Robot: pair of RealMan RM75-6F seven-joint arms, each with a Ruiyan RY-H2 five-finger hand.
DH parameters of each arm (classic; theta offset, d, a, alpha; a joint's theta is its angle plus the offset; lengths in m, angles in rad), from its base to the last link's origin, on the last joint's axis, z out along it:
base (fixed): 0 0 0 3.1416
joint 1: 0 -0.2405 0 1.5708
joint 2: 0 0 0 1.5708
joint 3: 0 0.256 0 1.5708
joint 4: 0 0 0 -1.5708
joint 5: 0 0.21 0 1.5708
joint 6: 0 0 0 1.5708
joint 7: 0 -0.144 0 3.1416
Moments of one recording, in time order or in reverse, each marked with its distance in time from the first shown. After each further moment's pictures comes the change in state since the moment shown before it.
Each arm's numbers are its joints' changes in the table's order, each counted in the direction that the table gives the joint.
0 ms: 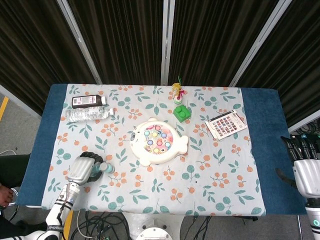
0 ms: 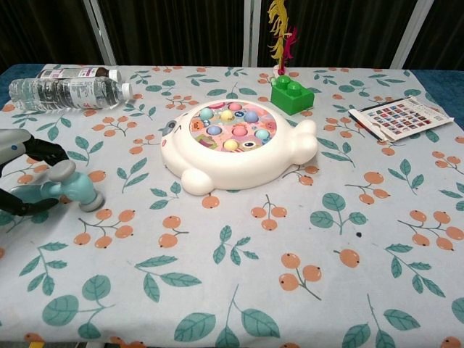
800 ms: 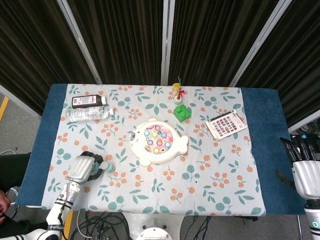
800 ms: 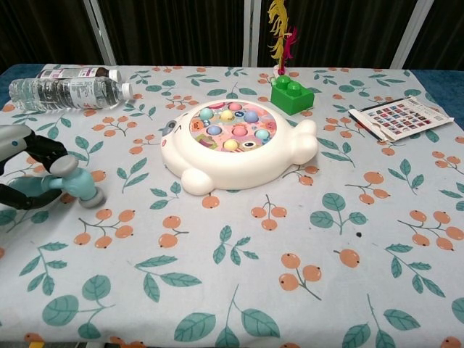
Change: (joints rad) left arm 0.005 -0.022 0.011 -0.069 0.073 -0.033 0.103; right arm 0.007 0.006 -0.006 0.028 -0.001 -0.006 0.028
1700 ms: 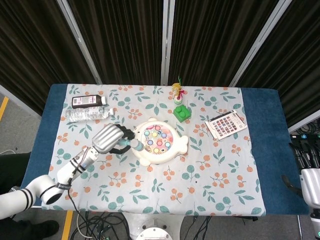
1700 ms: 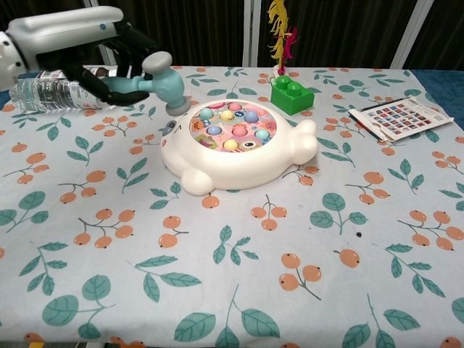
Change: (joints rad) left arm 0.408 0.079 -0.118 -0.240 0.348 0.175 0.544; right arm 0.063 0.021 -0.020 0.048 -0.002 -0.064 0.042
